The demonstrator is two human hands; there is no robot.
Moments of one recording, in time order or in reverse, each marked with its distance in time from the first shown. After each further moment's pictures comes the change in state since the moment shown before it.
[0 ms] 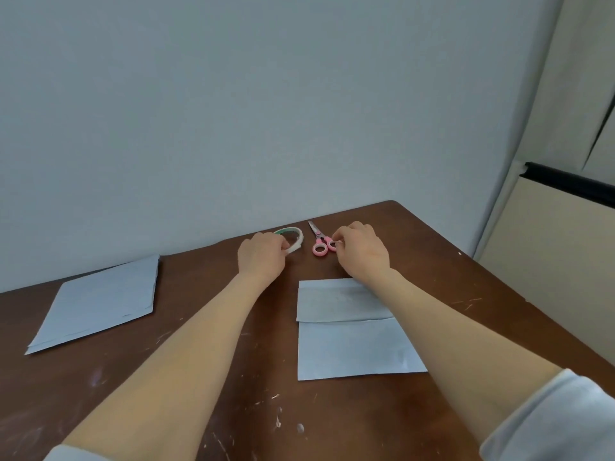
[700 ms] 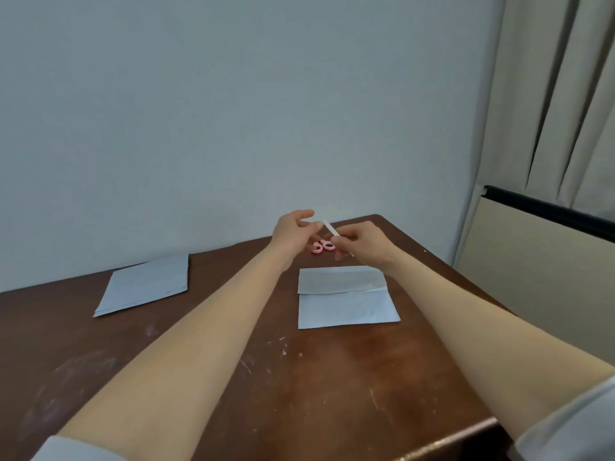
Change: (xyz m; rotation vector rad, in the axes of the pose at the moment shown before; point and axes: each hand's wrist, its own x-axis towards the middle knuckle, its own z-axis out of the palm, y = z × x) left_hand -0.087 0.068 -0.097 -1.183 -0.068 -0.146; right_hand -0.100 -0.017 -0.092 0.605 -0.102 -0.134
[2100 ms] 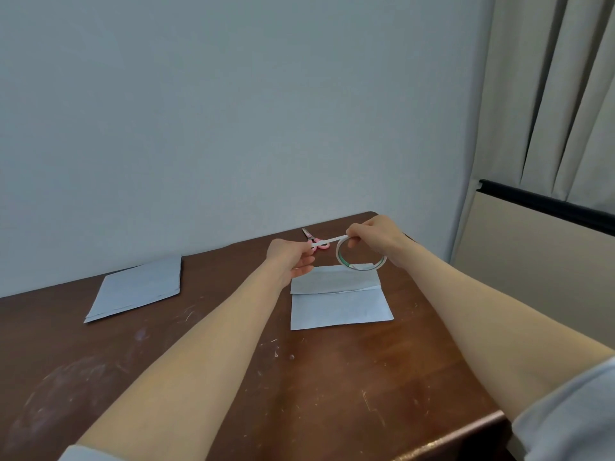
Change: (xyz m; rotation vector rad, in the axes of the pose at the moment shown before) left_hand -0.006 -0.021 0.015 -0.192 0.077 -0.378; right_hand 0.005 0.013 -0.028 0.024 0.117 0.287
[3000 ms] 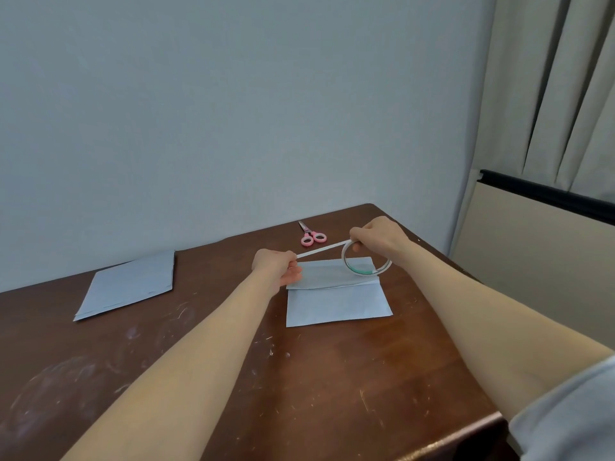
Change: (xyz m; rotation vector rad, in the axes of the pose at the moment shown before) left_hand 0.019 -0.027 -0.011 0.011 0.134 -0.068; right_hand 0.011 0.020 0.003 -0.193 0.005 0.009
